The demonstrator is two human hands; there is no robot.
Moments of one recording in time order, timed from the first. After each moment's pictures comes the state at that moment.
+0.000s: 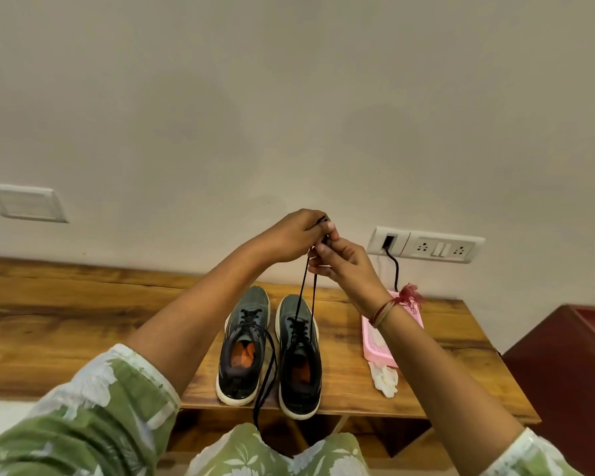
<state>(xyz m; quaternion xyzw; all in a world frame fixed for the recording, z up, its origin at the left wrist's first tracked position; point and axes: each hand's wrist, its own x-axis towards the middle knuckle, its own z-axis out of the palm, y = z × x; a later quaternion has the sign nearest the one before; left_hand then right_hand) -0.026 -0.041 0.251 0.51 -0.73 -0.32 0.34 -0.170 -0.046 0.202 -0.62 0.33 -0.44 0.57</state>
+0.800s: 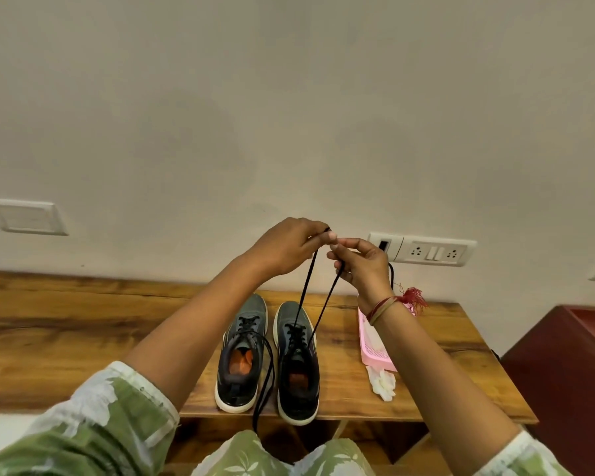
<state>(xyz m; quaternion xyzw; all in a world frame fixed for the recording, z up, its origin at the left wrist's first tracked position) -0.024 -0.036 0.248 0.50 -0.80 -0.13 0.29 -0.183 -0.045 0.215 -0.47 0.44 -0.55 0.54</state>
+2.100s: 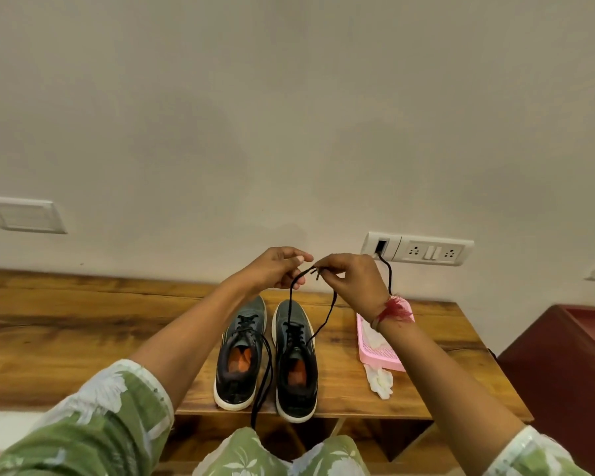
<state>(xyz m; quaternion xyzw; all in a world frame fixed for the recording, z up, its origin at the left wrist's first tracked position) -0.009 -0.035 0.191 0.50 -0.57 -0.52 0.39 -0.196 -0.051 0.194 -0.84 0.39 -0.35 0.11</state>
